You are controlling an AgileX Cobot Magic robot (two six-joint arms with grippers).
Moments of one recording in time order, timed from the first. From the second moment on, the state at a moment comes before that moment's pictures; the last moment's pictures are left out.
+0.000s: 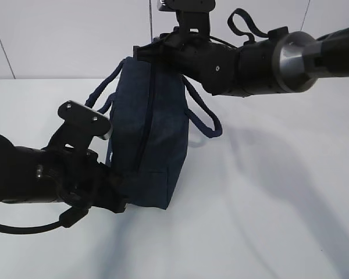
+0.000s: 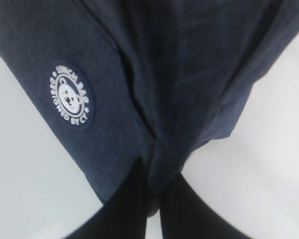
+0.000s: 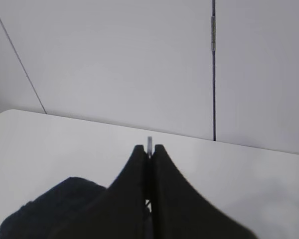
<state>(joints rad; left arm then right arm) -0.69 1.65 -0.67 -0.56 -0.11 0.47 0.51 2.09 -1.49 0.40 -0.32 -0.20</state>
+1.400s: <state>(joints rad) -0.58 1.39 -0.85 -0.86 0.16 0.47 0.47 2.13 -1.58 0.40 -0.09 -0.20</state>
